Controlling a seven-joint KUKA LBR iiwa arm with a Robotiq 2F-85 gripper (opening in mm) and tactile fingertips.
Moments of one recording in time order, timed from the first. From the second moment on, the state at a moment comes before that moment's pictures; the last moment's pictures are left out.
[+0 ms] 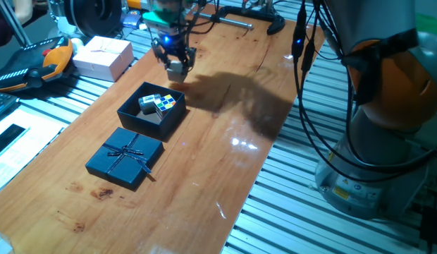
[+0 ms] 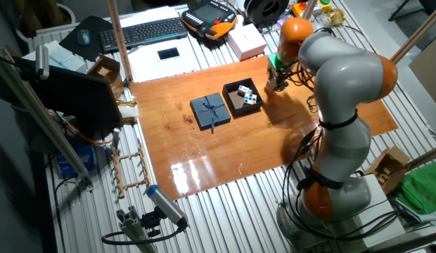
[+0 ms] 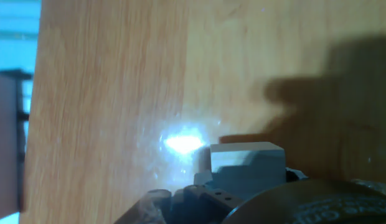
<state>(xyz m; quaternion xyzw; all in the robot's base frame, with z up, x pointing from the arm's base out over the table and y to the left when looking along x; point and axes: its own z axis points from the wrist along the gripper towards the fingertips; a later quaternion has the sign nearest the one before) 0.615 -0.117 0.088 0.67 0.74 0.01 0.05</state>
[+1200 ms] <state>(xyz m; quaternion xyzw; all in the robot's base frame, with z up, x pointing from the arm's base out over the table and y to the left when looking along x) 0.632 -0.094 0.057 0.66 0.75 0.03 0.04</state>
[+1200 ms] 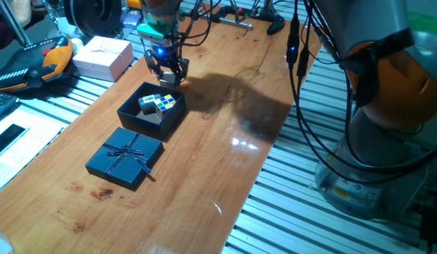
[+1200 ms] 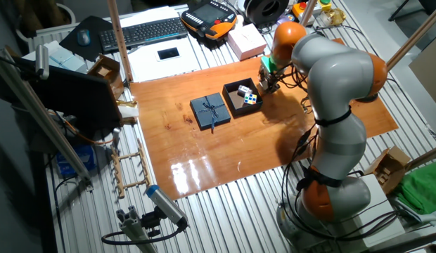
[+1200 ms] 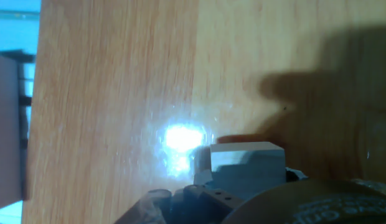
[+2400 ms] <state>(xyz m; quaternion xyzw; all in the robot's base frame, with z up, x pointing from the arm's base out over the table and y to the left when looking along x) 0.630 -0.098 0.089 0.65 0.76 0.02 0.05</state>
